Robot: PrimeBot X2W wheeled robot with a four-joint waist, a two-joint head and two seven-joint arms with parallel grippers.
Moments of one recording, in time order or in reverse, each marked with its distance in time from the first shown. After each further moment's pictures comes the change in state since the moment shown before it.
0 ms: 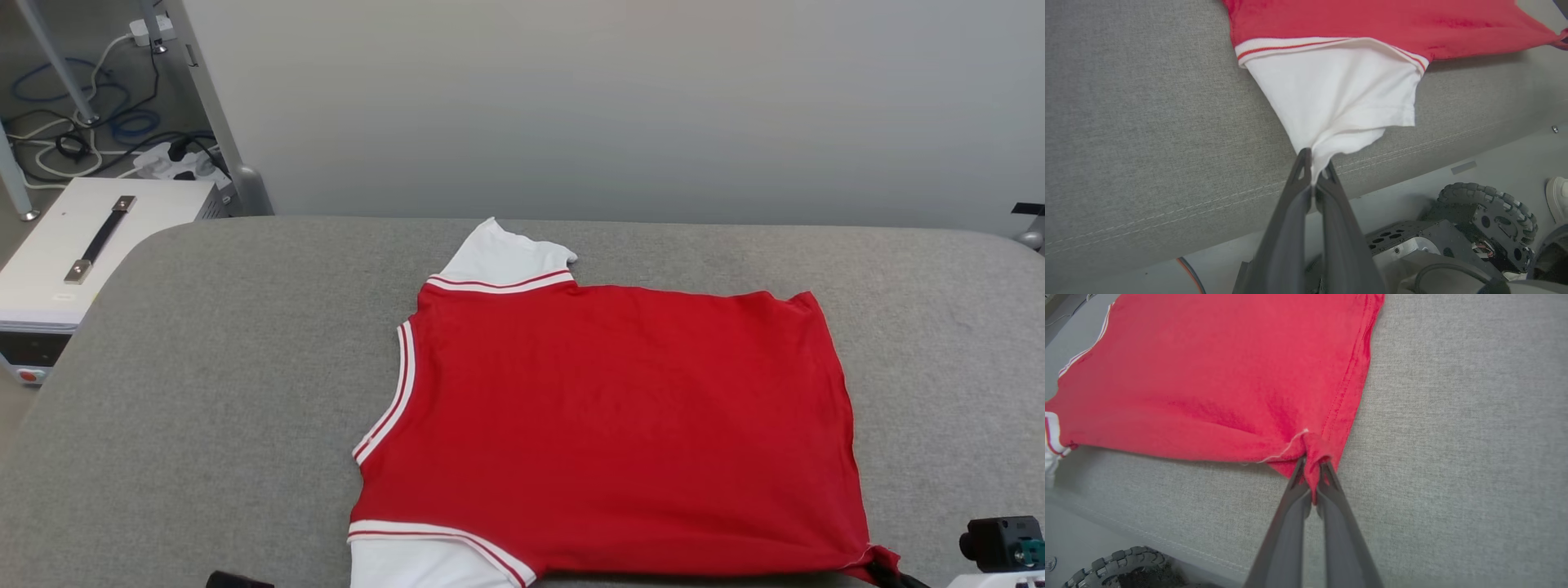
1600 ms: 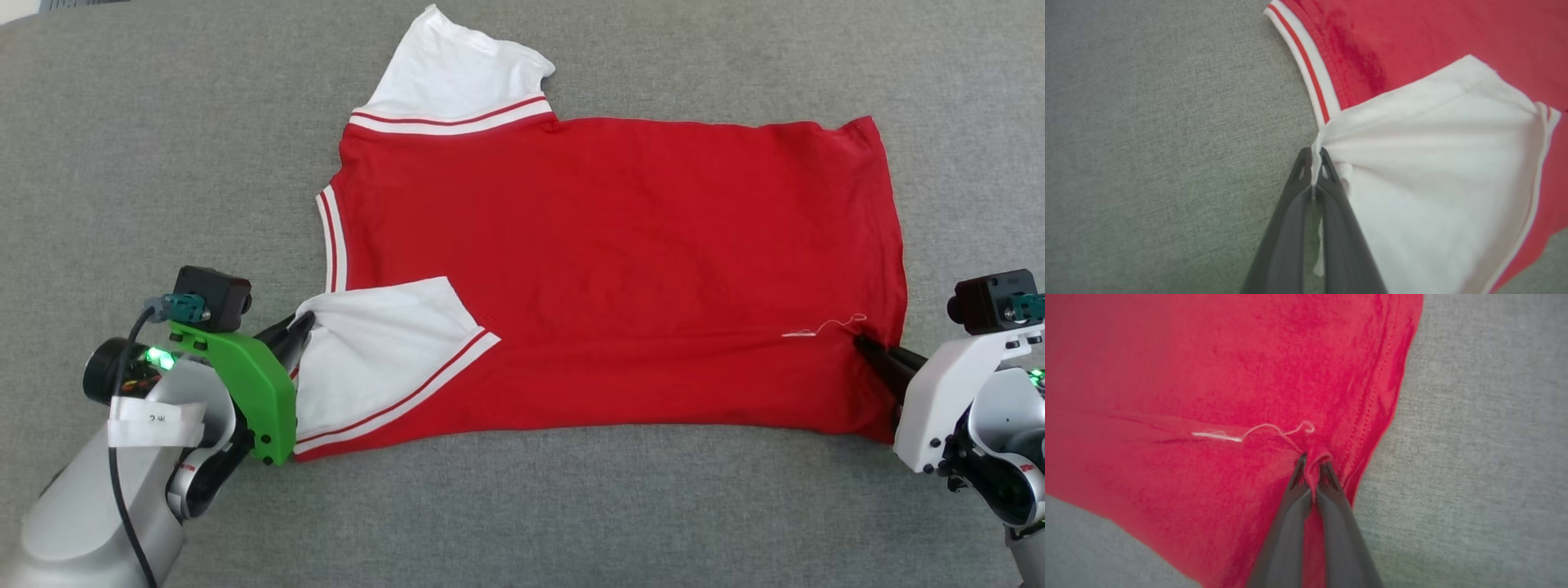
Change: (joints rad) left arm -0.670 -0.105 -0.002 0.377 0.142 -0.058 -0.001; right arm -0.402 0.048 -0.071 -0.103 -0.132 0.000 0.310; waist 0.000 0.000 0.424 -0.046
